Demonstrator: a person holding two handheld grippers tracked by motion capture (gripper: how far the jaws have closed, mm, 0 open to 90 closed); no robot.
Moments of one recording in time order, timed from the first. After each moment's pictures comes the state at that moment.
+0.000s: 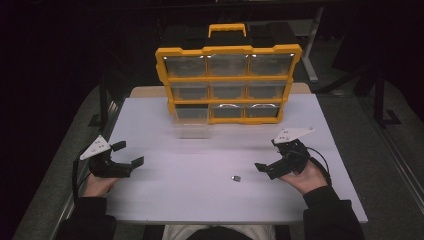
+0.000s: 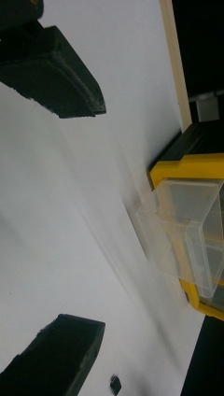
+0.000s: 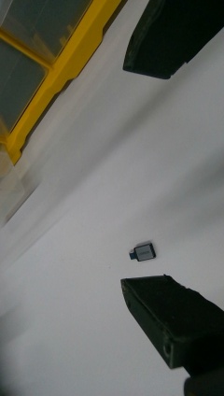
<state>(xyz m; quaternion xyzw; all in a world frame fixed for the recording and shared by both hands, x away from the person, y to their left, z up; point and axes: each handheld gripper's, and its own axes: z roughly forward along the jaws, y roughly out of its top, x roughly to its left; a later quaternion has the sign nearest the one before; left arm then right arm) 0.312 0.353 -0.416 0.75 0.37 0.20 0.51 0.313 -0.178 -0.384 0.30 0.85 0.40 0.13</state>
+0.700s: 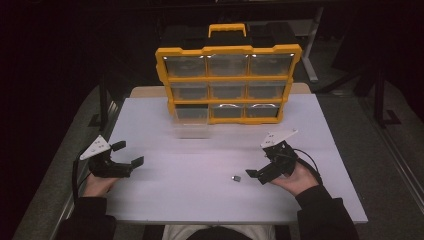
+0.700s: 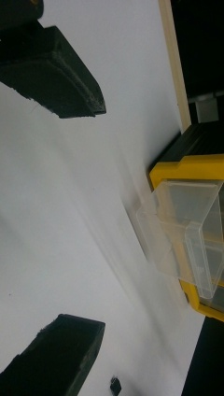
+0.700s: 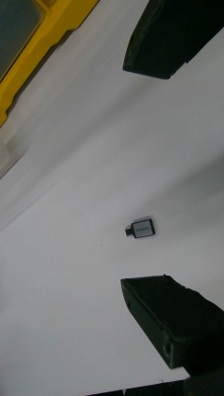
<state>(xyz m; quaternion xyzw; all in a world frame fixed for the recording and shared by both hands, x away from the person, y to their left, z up) 0.312 0.353 -0.416 0.75 0.37 0.20 0.51 0.314 -0.151 -0.392 0.27 0.88 0.38 0.10</state>
